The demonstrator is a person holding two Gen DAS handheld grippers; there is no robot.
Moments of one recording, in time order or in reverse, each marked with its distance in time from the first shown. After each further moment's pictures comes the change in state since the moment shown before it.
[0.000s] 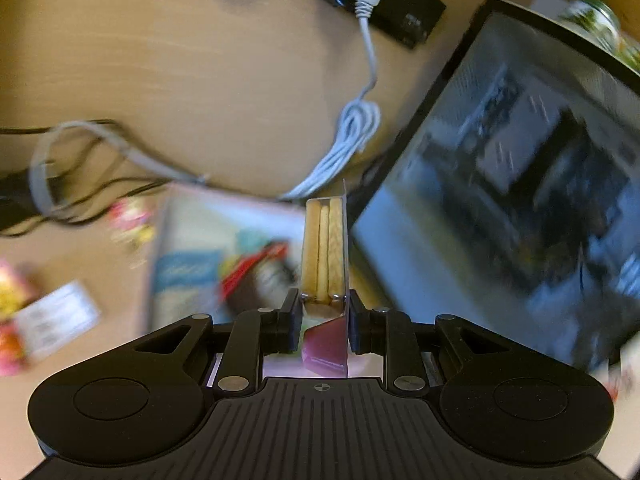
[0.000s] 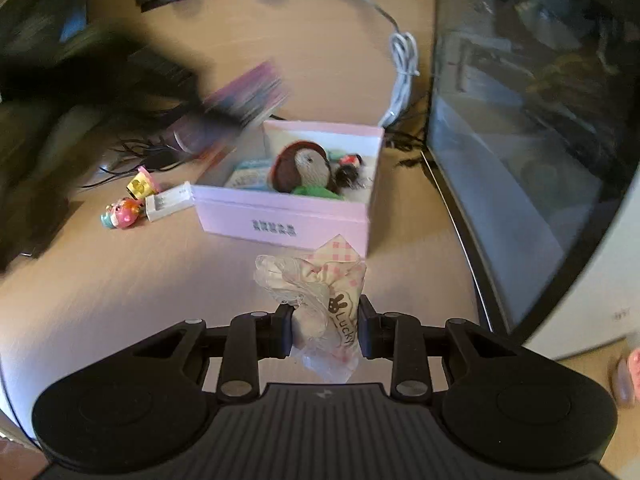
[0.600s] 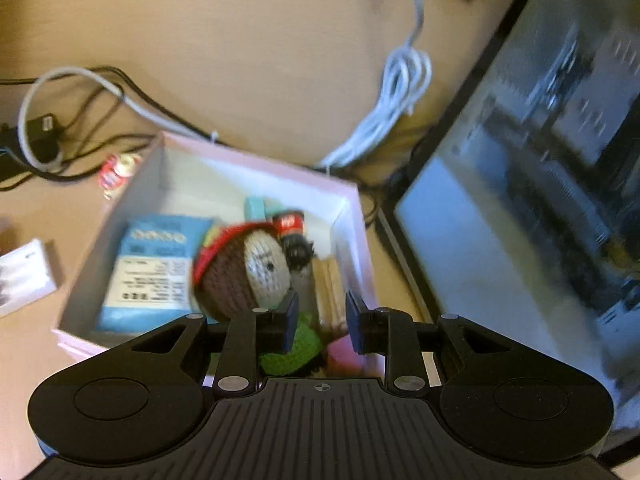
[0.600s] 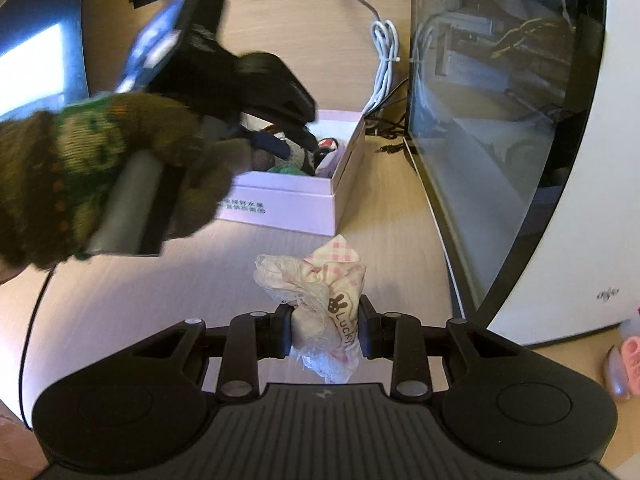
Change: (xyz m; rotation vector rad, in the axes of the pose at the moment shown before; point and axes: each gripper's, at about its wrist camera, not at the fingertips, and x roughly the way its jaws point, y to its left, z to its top) left arm 0.058 -0.012 -0.035 -0.067 0.022 0.164; right arm 0.001 -0.029 -0.020 -0.015 -0.009 0.005
